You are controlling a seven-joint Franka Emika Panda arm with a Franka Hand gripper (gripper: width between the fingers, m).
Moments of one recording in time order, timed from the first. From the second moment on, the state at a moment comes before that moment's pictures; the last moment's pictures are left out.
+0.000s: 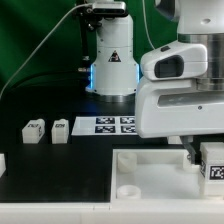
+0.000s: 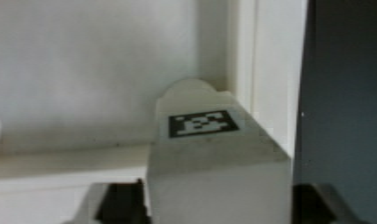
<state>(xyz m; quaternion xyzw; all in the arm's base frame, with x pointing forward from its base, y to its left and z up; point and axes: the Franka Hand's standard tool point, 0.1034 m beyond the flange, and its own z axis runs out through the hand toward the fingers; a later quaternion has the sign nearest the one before) 0.630 0.113 0.077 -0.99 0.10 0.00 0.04</state>
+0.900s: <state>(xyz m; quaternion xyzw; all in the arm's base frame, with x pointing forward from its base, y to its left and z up) 0.627 0.107 0.074 -0.73 0.68 0.04 0.06</state>
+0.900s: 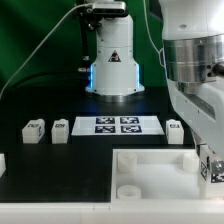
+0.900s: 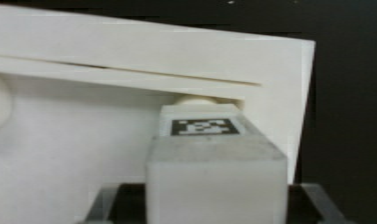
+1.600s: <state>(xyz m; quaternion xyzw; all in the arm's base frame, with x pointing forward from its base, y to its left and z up) 0.629 0.112 0.073 -0.94 0.34 0.00 0.07</state>
